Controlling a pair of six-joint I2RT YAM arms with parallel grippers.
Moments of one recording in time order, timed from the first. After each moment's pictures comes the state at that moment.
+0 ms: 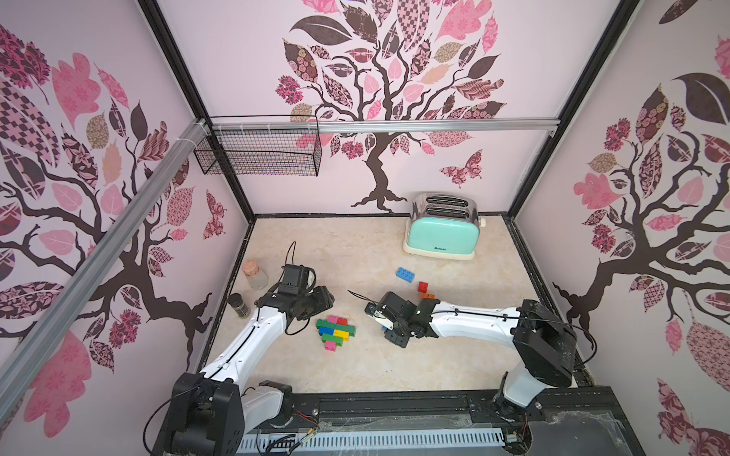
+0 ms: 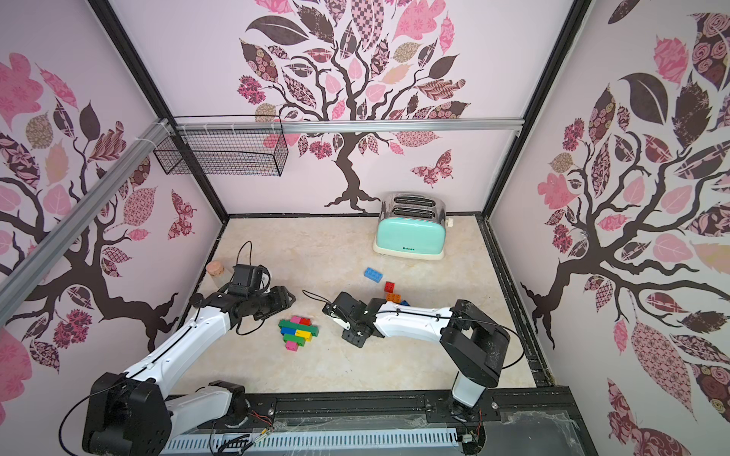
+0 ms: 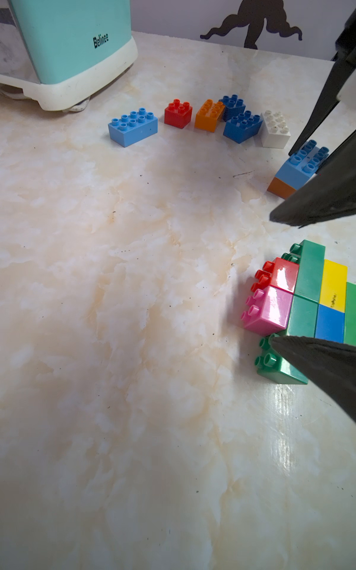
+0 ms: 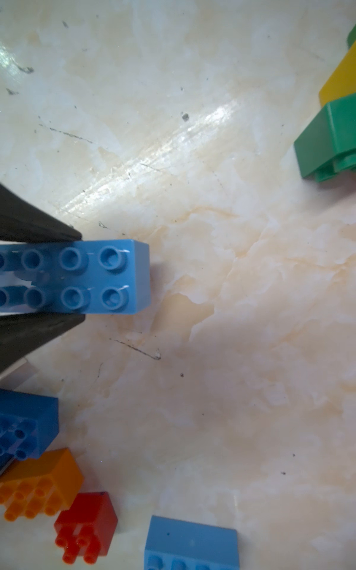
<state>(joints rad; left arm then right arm) -0.22 1.18 0.75 -0.56 0.22 -0.58 1.01 1.67 1.02 -0.52 0.14 -0.12</state>
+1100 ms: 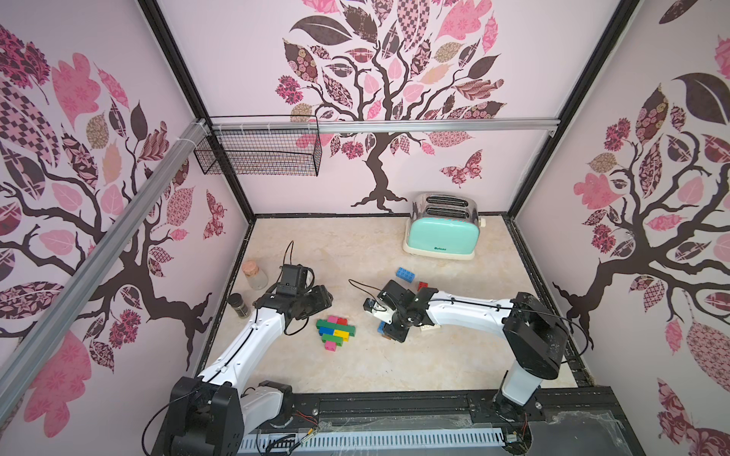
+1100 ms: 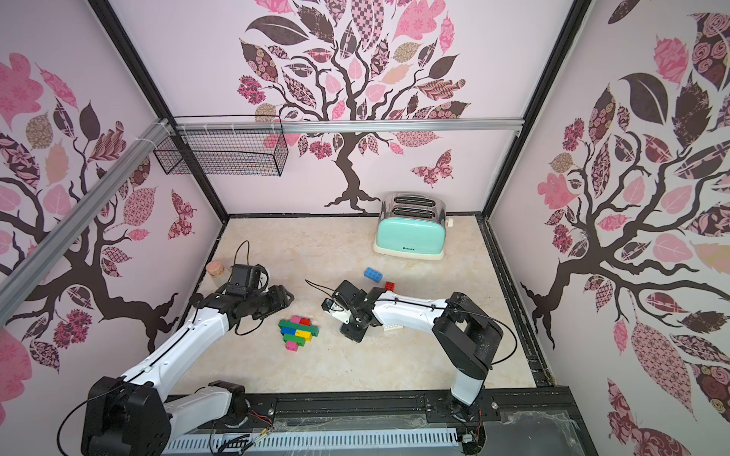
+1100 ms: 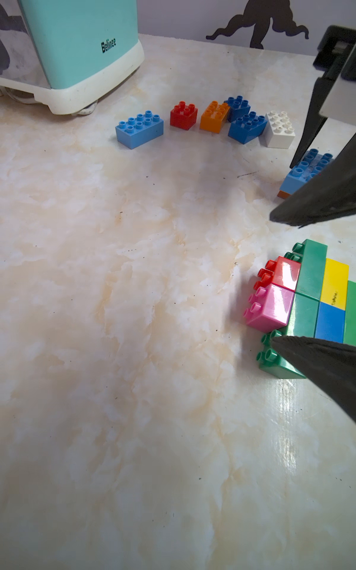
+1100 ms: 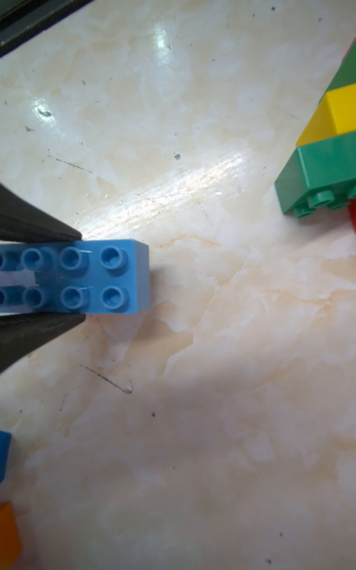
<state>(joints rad) -0.21 1.16 0.75 -0.56 0.21 -0.58 0.92 1.76 1.11 -0.58 -0.10 -0.20</state>
